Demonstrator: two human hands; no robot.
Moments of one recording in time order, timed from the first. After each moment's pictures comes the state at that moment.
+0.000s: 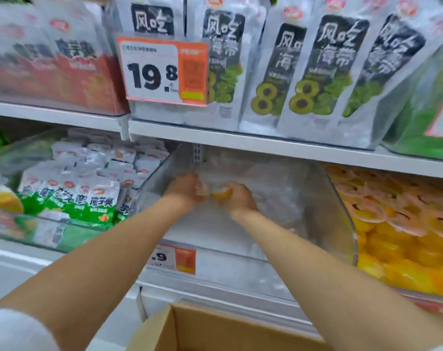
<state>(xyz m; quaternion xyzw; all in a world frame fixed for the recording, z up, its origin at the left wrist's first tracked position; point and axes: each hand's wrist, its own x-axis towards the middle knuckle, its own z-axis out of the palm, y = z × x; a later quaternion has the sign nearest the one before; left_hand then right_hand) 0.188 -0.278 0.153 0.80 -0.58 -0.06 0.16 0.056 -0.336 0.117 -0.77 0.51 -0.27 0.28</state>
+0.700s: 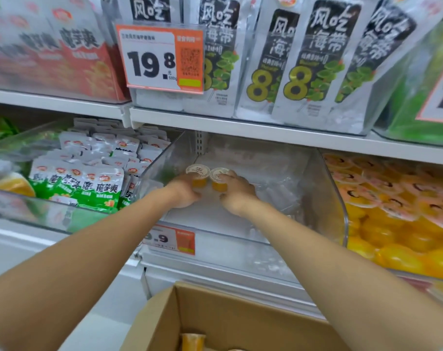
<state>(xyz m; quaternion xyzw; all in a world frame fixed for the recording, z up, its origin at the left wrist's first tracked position) 0.185 -0.248 0.156 0.79 -0.58 -0.16 0.14 0.034 -0.305 0.148 -0.87 0.47 -0.09 0.15</state>
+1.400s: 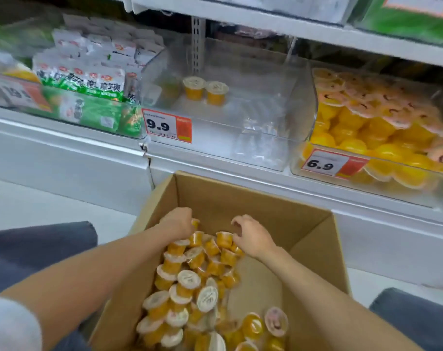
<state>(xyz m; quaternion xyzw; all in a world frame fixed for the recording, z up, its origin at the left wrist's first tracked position) 0.075 -0.040 -0.015 0.80 -0.53 -0.27 -0.02 -0.132 -0.094 -0.018 -0.85 0.47 0.02 0.24</state>
